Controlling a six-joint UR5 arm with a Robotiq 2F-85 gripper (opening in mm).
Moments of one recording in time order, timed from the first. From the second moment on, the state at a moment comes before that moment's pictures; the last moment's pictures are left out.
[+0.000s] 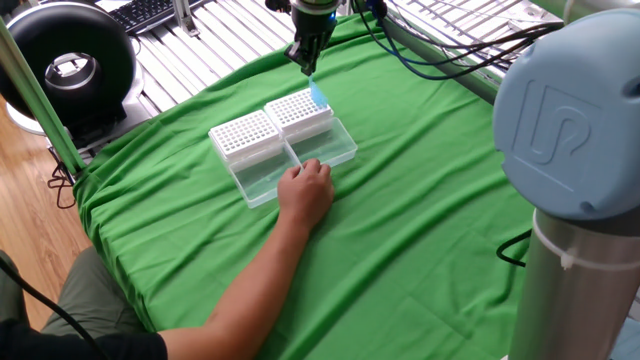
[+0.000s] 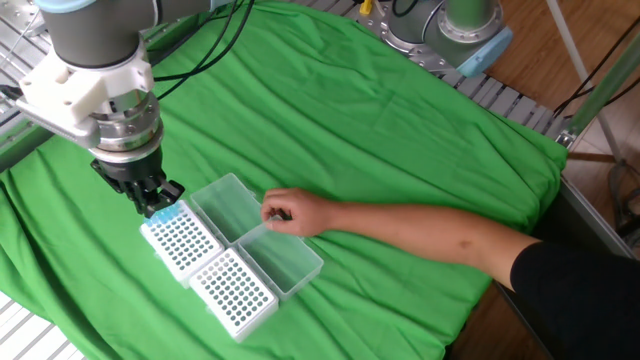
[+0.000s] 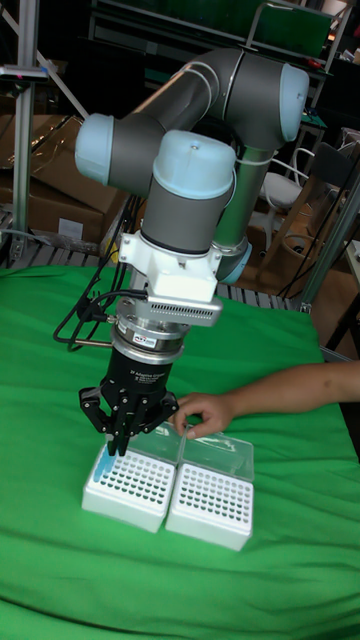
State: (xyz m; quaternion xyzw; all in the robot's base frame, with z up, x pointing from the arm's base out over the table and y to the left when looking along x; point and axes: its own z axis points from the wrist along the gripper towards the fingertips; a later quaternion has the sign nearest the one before) arm 0.685 -0.051 0.117 -0.11 0.99 -0.02 0.08
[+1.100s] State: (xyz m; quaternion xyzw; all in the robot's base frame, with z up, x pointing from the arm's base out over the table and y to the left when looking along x) arm 0.687 -0.047 0.098 -0.13 0.99 -0.01 0.09
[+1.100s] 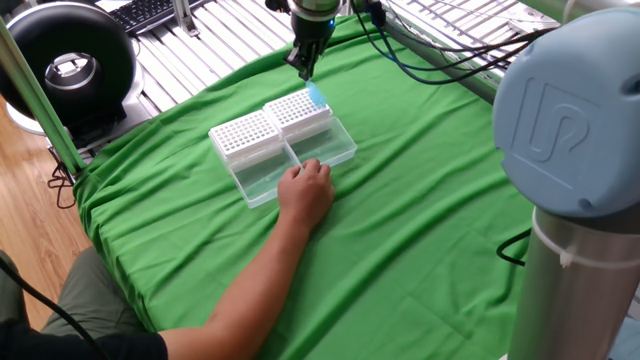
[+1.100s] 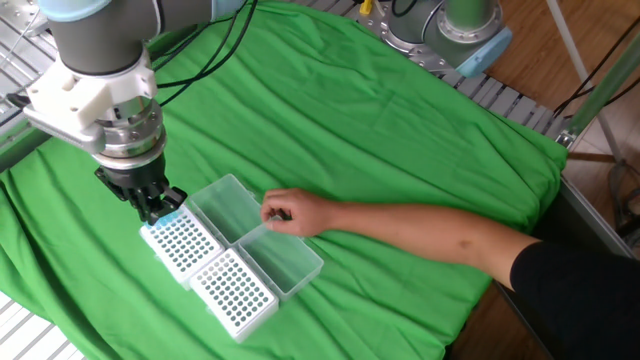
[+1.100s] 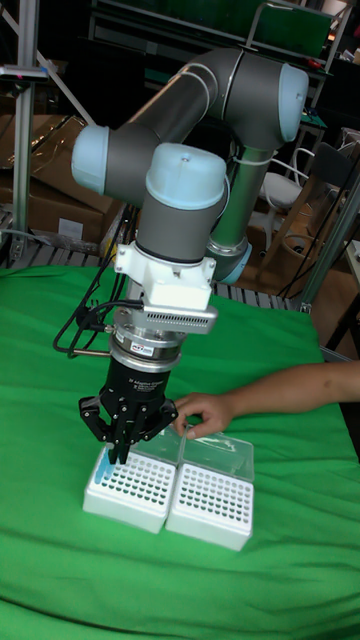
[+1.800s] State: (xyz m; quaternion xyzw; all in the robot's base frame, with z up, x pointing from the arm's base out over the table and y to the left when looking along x) arm 0.678 -0.053 0.090 -0.14 0.99 -0.01 0.07
